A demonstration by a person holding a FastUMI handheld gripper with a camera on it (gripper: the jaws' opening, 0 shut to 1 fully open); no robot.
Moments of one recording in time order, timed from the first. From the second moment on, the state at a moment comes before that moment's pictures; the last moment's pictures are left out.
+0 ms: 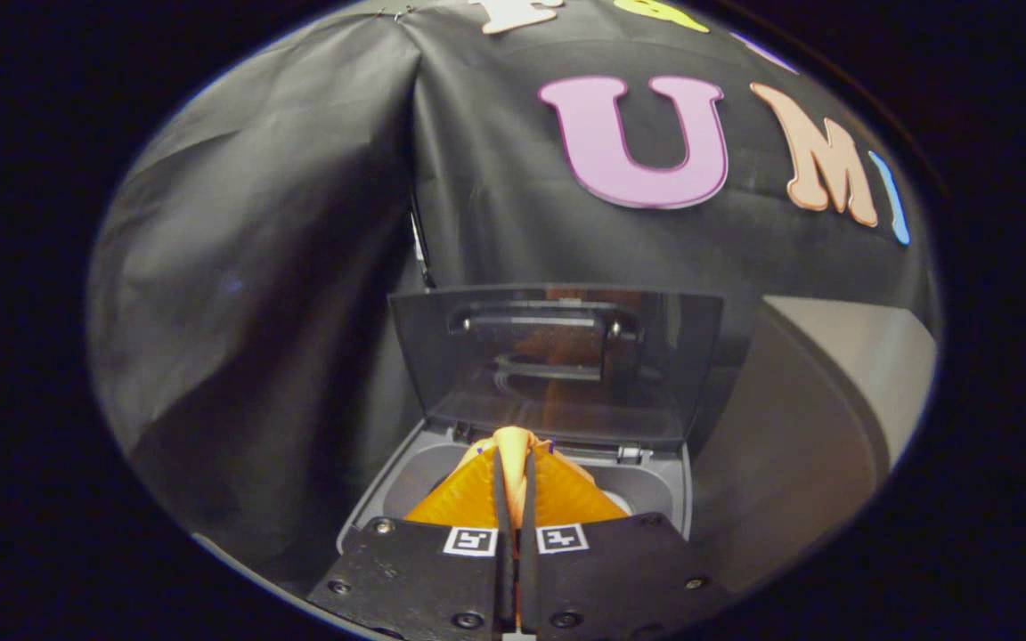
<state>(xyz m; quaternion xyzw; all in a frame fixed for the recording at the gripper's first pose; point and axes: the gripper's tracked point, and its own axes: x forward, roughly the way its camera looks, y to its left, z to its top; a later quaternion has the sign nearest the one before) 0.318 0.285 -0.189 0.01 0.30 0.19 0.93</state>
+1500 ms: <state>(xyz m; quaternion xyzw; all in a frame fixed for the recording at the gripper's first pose) 0.318 0.298 -0.363 0.02 0.45 0.14 0.88</state>
